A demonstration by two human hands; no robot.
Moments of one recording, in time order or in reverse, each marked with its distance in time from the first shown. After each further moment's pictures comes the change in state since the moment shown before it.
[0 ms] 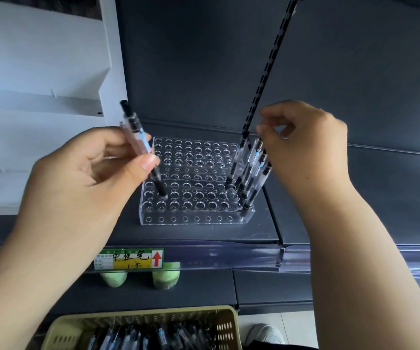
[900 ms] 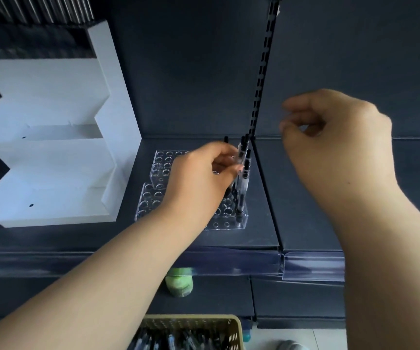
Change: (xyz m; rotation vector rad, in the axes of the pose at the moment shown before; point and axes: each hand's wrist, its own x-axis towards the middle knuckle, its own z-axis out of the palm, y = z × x) left_hand 0.017 0.022 0.128 0.391 0.016 0.235; right_hand -0.004 0.030 -0.046 0.179 -0.016 0.063
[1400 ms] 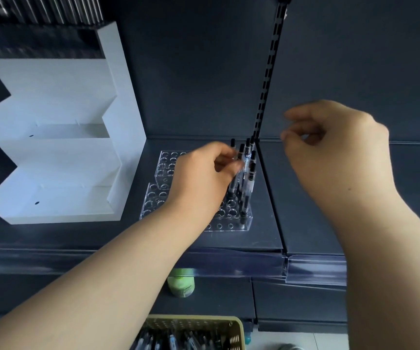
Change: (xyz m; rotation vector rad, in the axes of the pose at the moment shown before) left_hand 0.005 -0.006 0.000 0.022 0.020 -0.053; right_hand -0.002 0.002 0.005 0.010 -0.041 0.046
